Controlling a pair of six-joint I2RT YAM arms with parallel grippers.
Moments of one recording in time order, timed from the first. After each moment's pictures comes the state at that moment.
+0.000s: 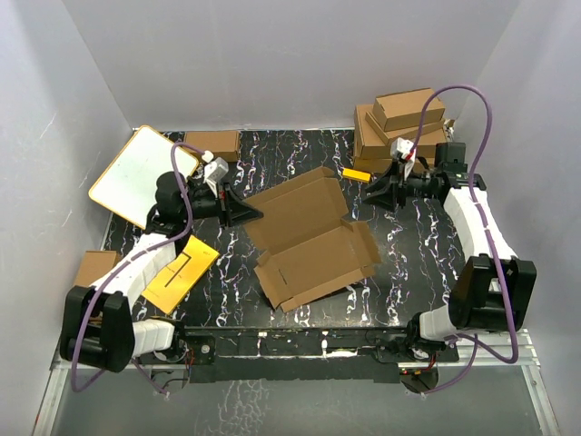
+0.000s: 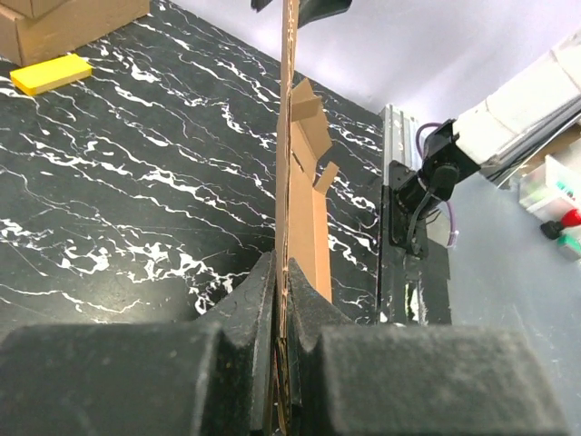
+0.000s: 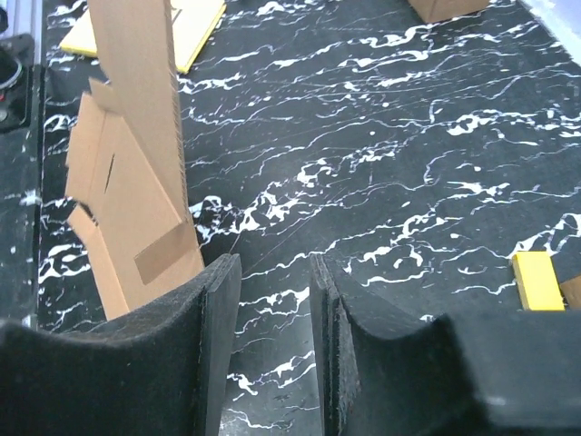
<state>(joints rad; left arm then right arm) -0.22 1.26 0.72 0.45 1.16 -0.35 -0.13 1.42 1.17 -0.61 -1.30 -0.79</state>
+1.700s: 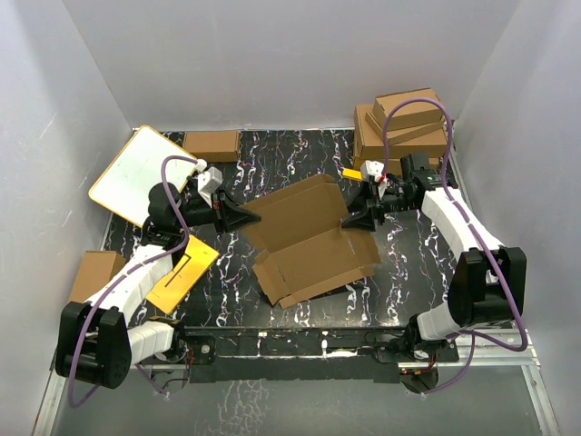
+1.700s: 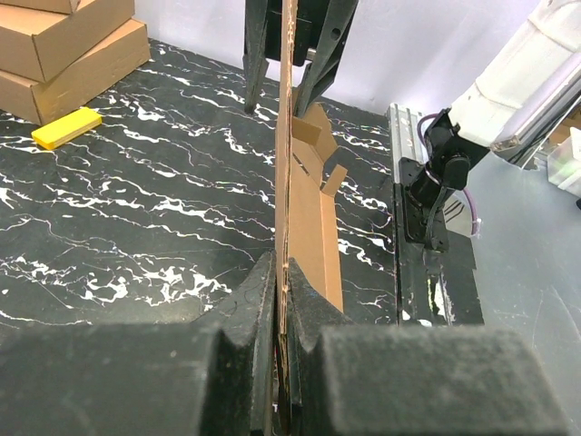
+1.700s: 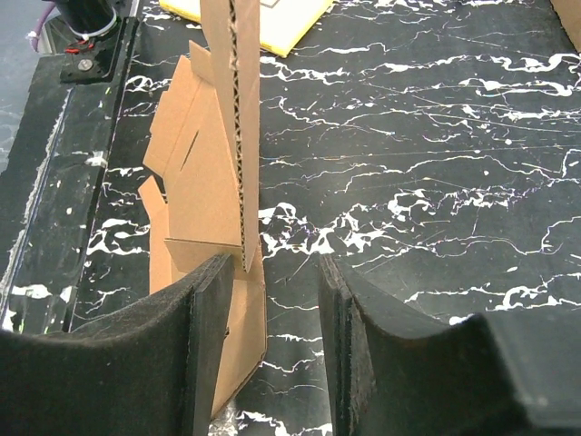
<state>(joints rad) -0.22 1.15 0.64 0.56 1.18 -0.29 0.06 1.47 1.13 -0.81 -1.32 -1.10</state>
